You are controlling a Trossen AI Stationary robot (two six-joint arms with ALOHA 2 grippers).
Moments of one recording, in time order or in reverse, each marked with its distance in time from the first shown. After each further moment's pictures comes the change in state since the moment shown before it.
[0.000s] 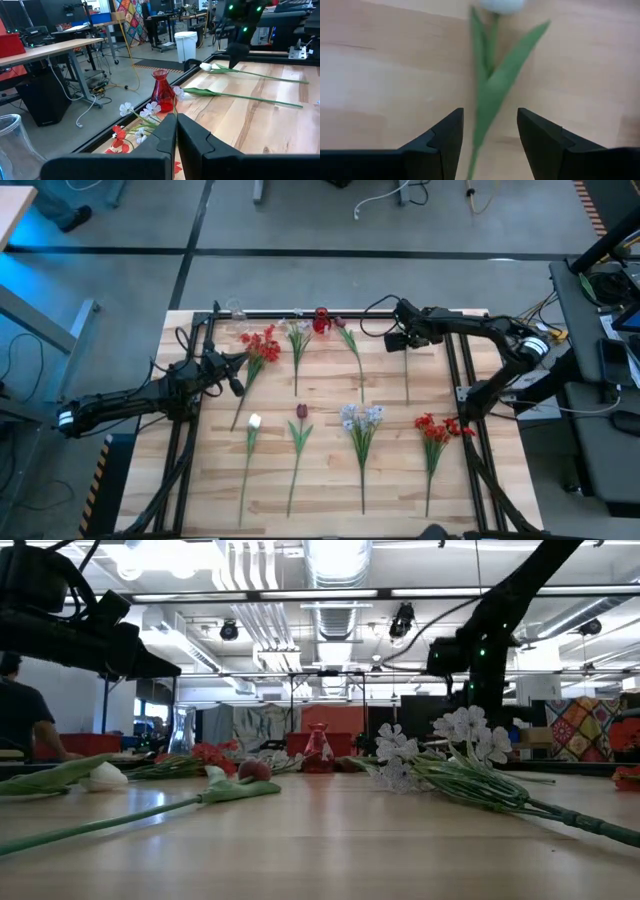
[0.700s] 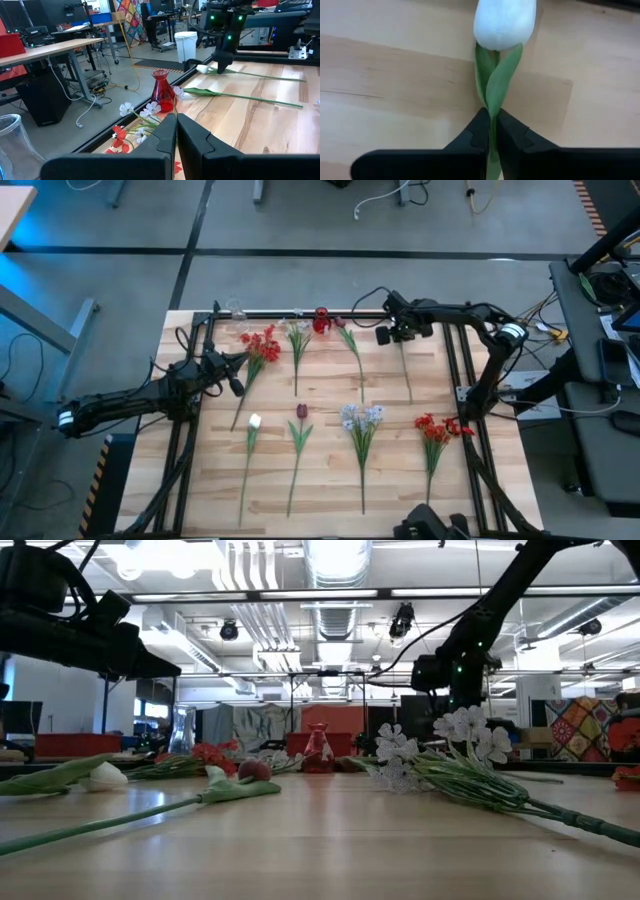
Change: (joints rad) left arm 0.000 0.000 0.000 0.000 0.000 0.000; right arm -0.040 0.181 0.149 0.033 -0.039 -0.047
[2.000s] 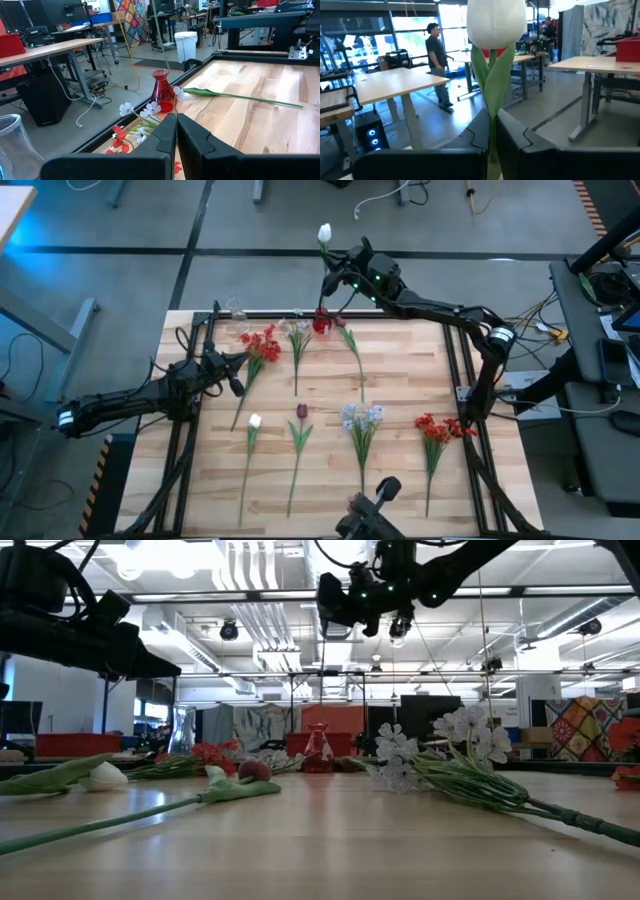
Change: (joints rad) left arm 0.000 0.000 0.000 0.000 0.000 0.000; right arm 0.243 0.053 0.415 1.083 -0.045 -0.431
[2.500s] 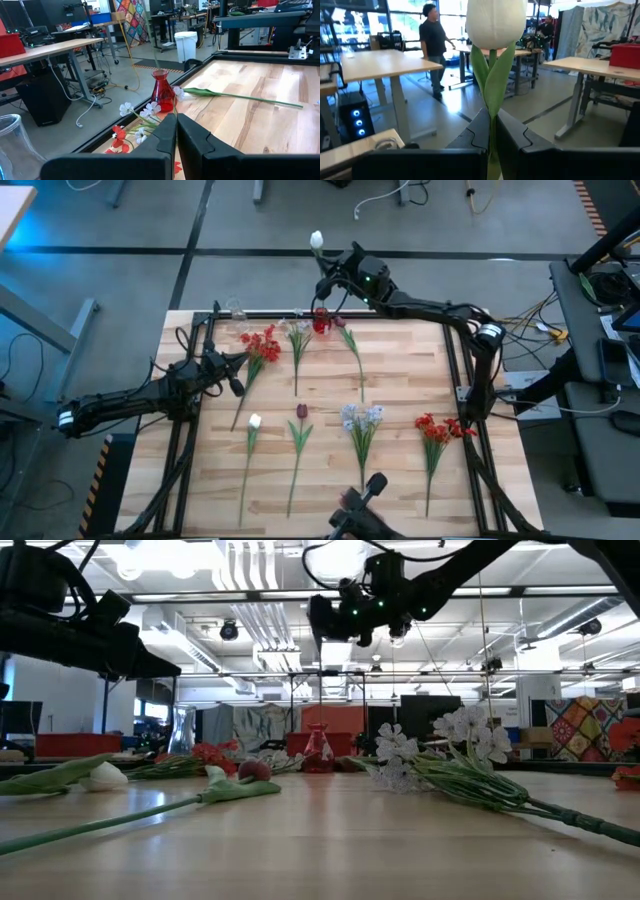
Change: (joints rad) left arm 0.000 0.000 0.000 0.000 0.000 0.000; right arm 0.001 0.088 0.033 -0.001 0.002 -0.102
